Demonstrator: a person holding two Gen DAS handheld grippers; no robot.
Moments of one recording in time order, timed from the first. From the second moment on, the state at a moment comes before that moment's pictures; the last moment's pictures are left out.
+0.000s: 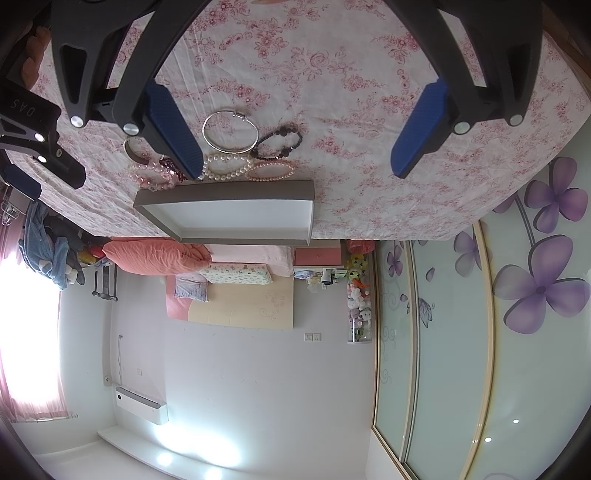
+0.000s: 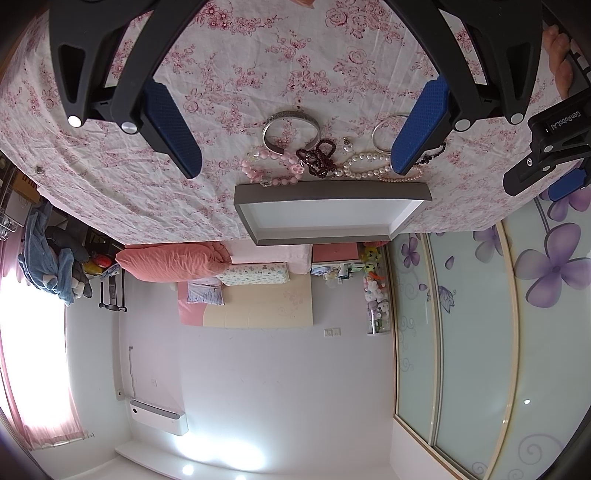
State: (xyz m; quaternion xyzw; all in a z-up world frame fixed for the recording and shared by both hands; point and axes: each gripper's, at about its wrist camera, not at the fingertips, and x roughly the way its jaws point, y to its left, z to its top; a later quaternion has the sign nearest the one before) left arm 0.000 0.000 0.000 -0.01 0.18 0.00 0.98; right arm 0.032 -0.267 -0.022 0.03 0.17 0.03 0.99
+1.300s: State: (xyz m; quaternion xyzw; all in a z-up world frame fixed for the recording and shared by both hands) left arm 0.057 0.003 -0.036 -0.01 0.32 -0.02 0.95; right arm 0.115 -0.275 -0.067 0.06 0.39 0.04 0.92
